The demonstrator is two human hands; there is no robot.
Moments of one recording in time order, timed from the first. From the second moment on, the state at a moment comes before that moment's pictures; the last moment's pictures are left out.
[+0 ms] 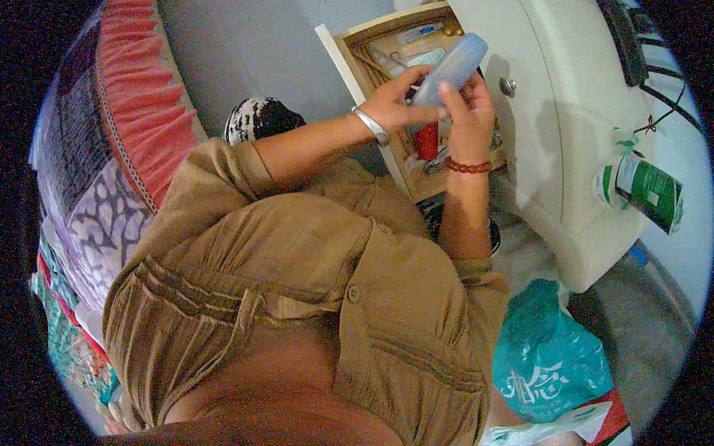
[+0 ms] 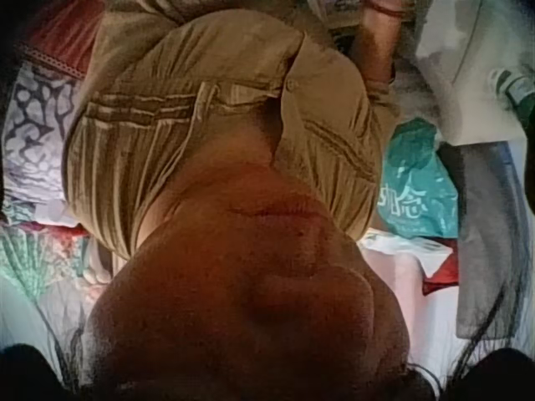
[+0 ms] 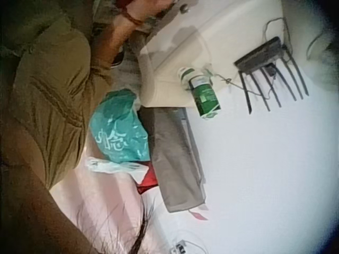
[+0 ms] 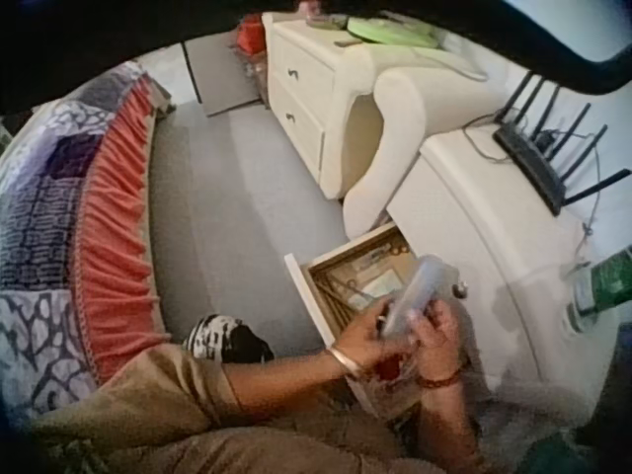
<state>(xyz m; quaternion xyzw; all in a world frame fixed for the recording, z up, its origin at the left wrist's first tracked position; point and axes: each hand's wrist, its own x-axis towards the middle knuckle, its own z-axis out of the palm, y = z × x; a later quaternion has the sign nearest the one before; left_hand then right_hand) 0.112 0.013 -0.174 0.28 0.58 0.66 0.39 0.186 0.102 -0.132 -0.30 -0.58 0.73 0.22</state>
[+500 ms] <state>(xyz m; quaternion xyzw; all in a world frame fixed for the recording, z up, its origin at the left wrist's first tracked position) 0.109 0.013 -0.169 0.17 0.48 0.67 0.54 0.196 0.109 -0.139 -0.29 -0.51 0.78 0.21</state>
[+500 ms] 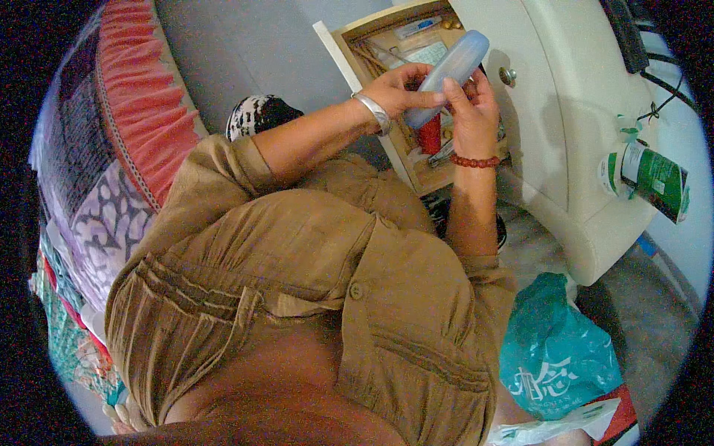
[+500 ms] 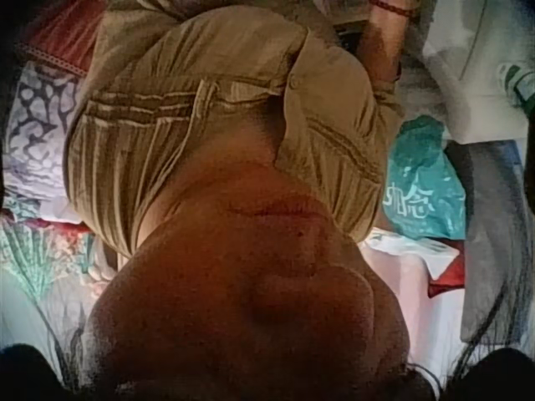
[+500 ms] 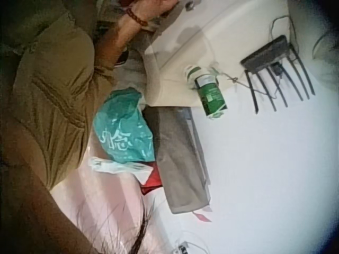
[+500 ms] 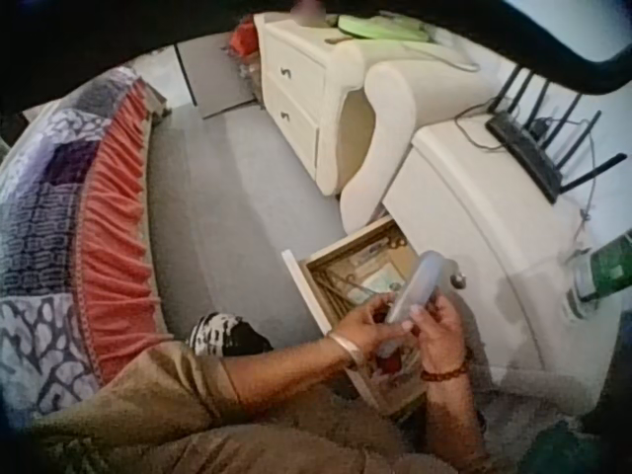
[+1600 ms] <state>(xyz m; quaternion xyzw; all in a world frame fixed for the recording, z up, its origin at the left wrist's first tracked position) 0.112 0.015 -0.165 0.10 0.41 0.68 0.60 0.199 0.117 -0.125 -0.29 -0.63 0.71 0.15</state>
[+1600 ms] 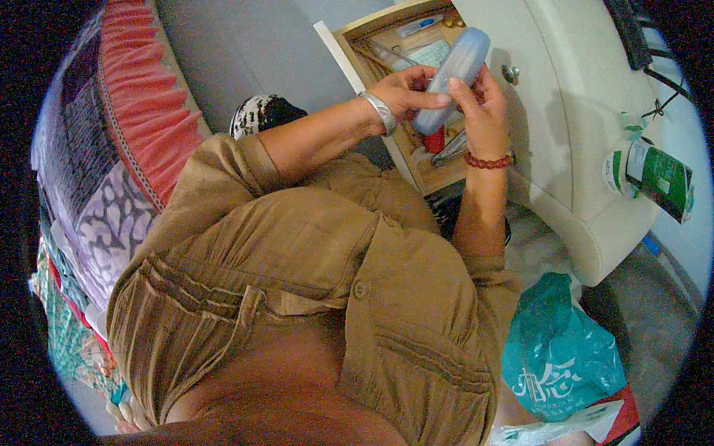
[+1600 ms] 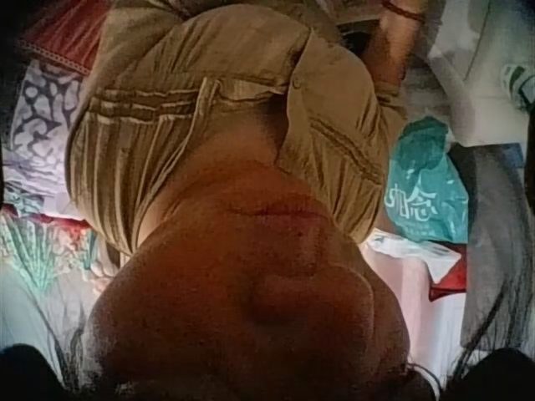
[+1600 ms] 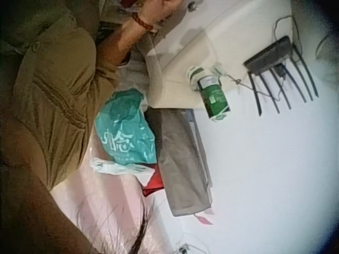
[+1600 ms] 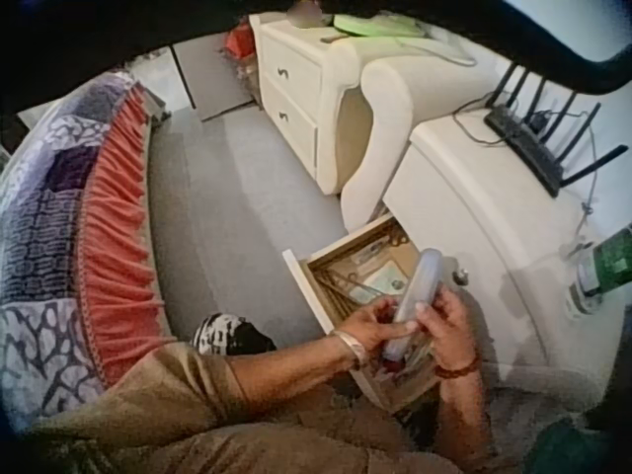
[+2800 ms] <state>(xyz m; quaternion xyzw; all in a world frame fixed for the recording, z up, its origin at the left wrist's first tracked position) 0.109 0.010 -0.159 0.11 0.46 0.64 0.61 0.198 0.113 -0.127 -0.31 -0.67 0.66 0.15</state>
